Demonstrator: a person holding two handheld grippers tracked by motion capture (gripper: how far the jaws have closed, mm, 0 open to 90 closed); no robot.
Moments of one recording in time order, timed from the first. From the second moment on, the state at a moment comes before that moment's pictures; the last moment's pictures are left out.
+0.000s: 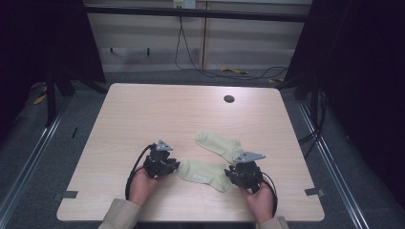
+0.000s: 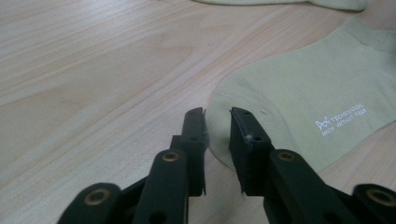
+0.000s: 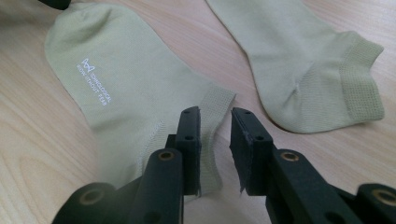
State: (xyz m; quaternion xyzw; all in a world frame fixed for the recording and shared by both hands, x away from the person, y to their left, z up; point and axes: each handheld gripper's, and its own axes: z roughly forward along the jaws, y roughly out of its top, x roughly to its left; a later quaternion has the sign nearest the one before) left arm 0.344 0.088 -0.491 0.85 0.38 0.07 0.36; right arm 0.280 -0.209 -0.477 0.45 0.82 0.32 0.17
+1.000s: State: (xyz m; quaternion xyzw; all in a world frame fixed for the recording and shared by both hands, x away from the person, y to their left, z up) left arm 0.342 0.077 -0.490 0.86 0.38 0.08 0.34; right arm 0.275 -0.214 -0.481 0.48 0.81 0.30 0.14
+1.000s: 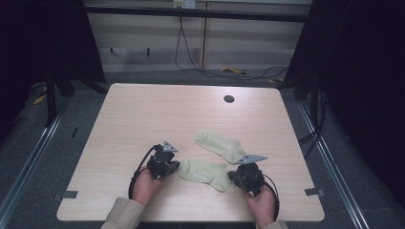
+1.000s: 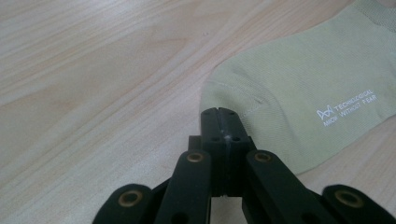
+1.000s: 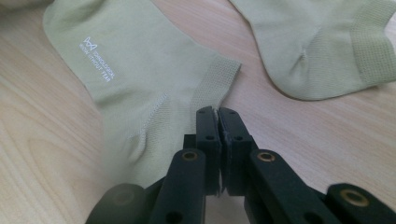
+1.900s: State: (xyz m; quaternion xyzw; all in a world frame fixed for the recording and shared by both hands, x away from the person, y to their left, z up) left arm 0.357 0.077 -0.448 0.84 0.37 0.07 0.38; right arm 0.275 -0.228 -0.456 0.46 0.79 0.37 0.14
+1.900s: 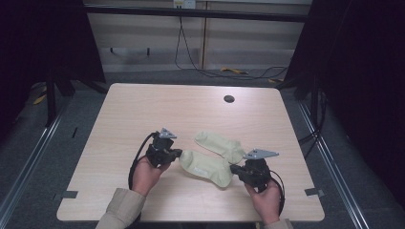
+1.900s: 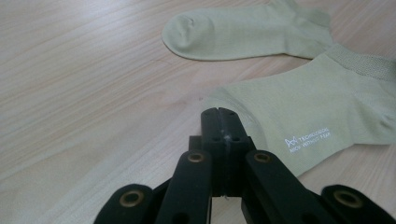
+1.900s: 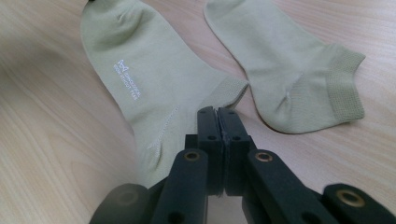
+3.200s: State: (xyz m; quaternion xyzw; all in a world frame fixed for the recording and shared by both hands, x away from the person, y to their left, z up) left arm 0.359 0.059 -0.488 0.87 0.38 0.05 0.32; right arm 0.279 -0.226 -0.468 0.47 0.81 0.34 0.13
